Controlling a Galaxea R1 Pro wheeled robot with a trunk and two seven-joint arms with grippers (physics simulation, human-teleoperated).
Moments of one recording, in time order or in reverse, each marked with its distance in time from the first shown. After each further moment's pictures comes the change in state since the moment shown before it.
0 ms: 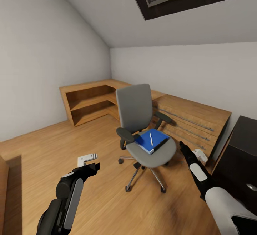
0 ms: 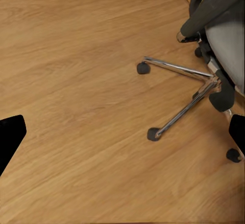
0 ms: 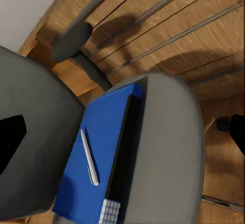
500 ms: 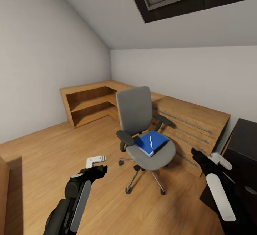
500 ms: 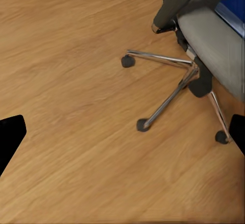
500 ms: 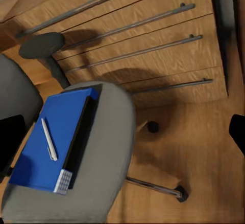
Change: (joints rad) left arm 0.000 -0.001 -0.101 0.040 -0.001 -0.001 0.005; right arm 0.443 0.015 0.021 -1.061 0.112 0.488 -0.642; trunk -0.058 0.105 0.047
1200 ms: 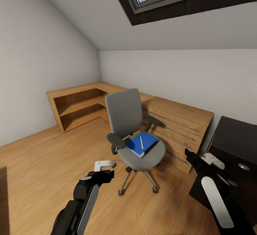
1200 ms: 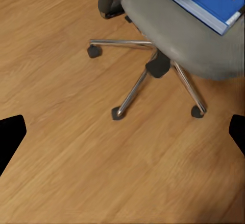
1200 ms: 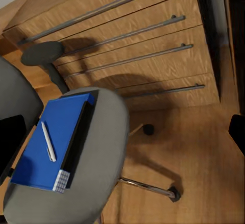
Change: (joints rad) left arm 0.000 0.000 -0.092 0.072 -0.005 -0.016 0.001; right arm 0.036 0.000 0.088 -0.051 -0.017 -0.007 -0.011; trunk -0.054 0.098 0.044
